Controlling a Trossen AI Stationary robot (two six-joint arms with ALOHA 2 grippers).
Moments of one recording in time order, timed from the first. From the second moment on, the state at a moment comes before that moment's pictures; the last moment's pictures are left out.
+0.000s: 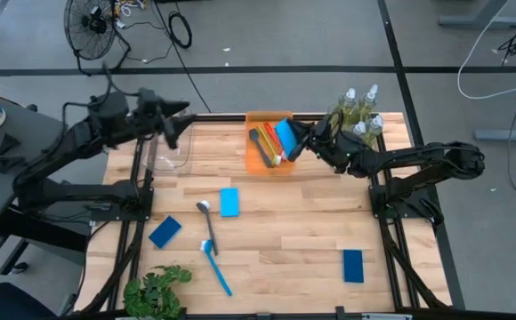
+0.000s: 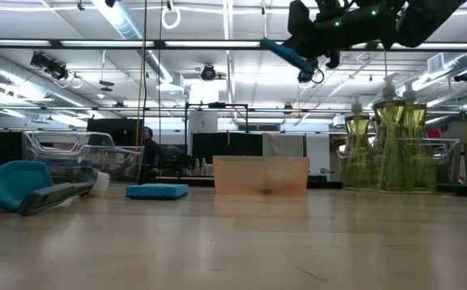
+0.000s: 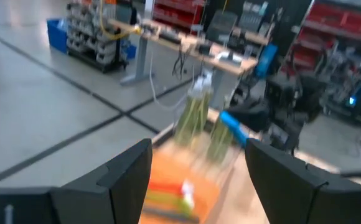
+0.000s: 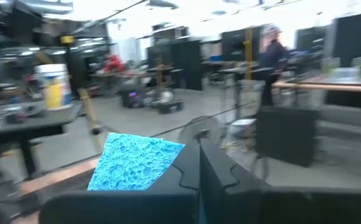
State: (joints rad) left arm 0.40 0.86 1.20 -0.47 -0.12 -0.24; right arm -0.18 1.29 0.66 0.76 0.52 0.00
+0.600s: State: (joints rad) left arm 0.40 1.28 1.20 -0.06 -0.05 -0.29; right arm -0.18 1.29 0.66 0.87 0.75 -0.26
